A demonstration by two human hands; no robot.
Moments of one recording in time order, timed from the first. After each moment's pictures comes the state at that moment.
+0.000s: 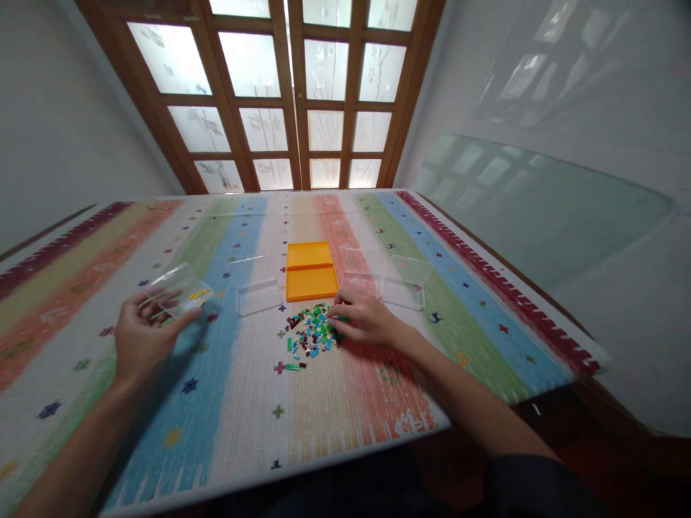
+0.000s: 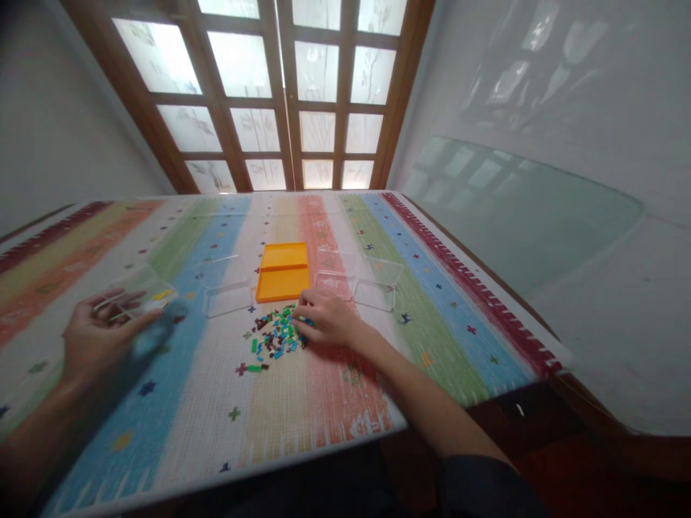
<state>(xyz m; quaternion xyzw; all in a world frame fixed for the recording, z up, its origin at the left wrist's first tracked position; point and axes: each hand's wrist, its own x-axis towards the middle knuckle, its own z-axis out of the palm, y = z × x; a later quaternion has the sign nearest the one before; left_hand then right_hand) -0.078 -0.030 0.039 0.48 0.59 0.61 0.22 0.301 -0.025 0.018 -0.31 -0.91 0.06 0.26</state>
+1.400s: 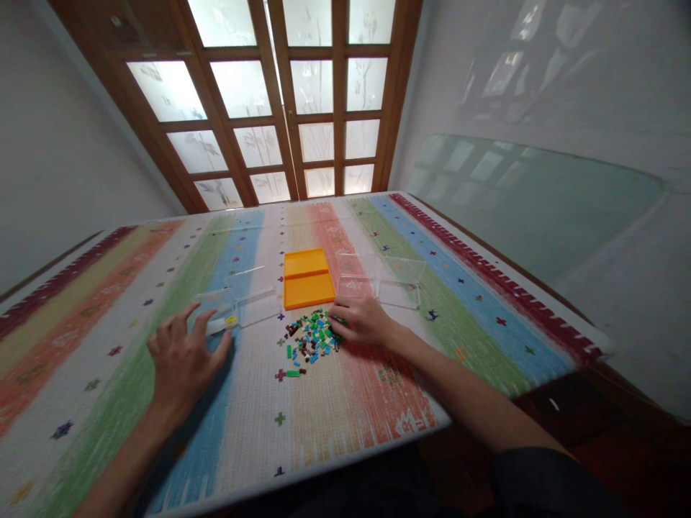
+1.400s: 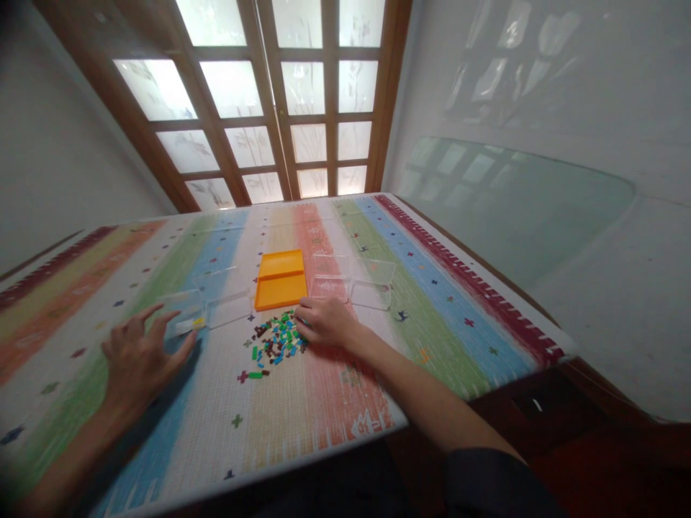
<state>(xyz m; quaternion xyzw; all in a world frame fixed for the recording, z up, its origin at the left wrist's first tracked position) -0.051 -0.047 0.028 0.72 0.64 0.21 -0.17 0.298 -0.023 0.008 -0.35 -0.90 -0.05 0.25</state>
